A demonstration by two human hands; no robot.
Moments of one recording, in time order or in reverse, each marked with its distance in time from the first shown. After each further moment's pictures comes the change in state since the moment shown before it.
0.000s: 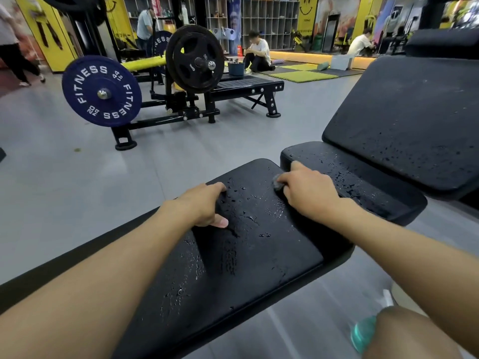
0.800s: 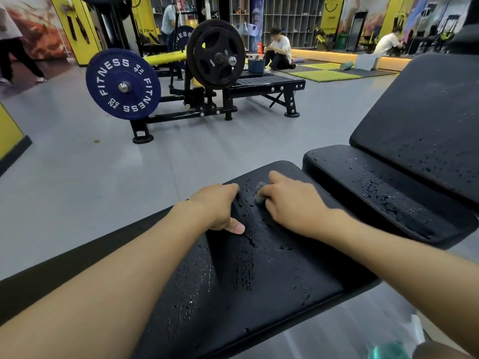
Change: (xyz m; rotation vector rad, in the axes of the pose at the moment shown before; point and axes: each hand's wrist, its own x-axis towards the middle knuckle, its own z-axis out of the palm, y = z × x) left_hand 0.006 -0.003 -0.002 0.016 0.016 0.003; right_hand 0.024 -0.044 0.034 0.054 -0.007 -0.295
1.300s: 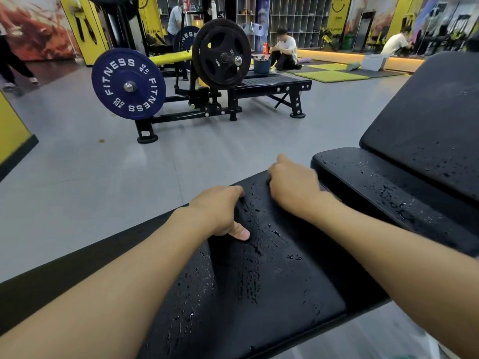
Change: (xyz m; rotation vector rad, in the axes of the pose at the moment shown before) left_hand -0.004 0.000 -0.002 -0.052 0.039 -0.013; right_hand 0.055 0.012 0.009 -0.065 0.045 0.173
